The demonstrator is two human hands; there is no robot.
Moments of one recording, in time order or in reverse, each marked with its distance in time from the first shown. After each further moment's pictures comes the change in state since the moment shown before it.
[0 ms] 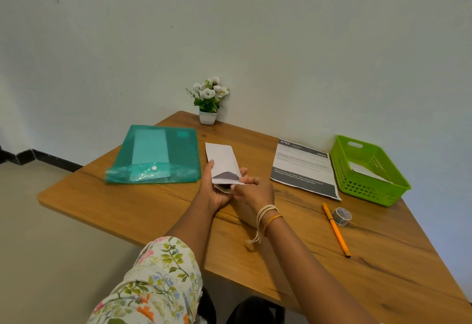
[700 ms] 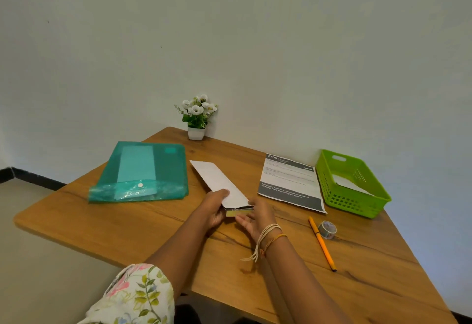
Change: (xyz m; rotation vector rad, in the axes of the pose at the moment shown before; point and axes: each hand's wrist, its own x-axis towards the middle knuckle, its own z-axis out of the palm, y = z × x) left_hand -0.002 -0.027 0.020 0.448 0.224 0.129; right_hand 0.023 0.018 -0.029 0.473 -0.040 0.355
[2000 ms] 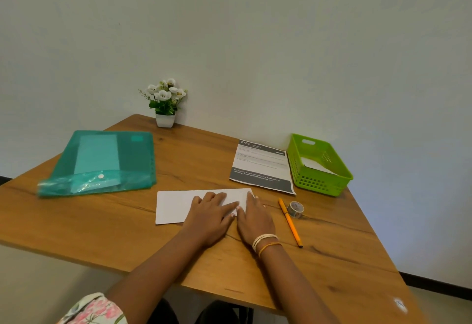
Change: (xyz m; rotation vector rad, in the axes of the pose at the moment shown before) left_hand -0.033 -0.068 0.001 2.105 -0.115 0.797; right_hand 0.013 0.020 -0.091 -1.474 0.255 -0.658
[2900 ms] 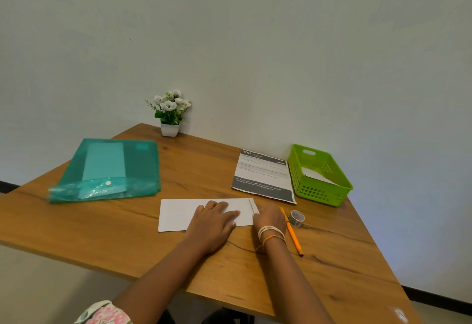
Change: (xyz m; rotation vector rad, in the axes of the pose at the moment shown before) left_hand -0.004 0.001 -0.004 -0.079 -0.006 -0.002; right_hand 0.015 -0.003 -0.030 0.139 0.073 0.423
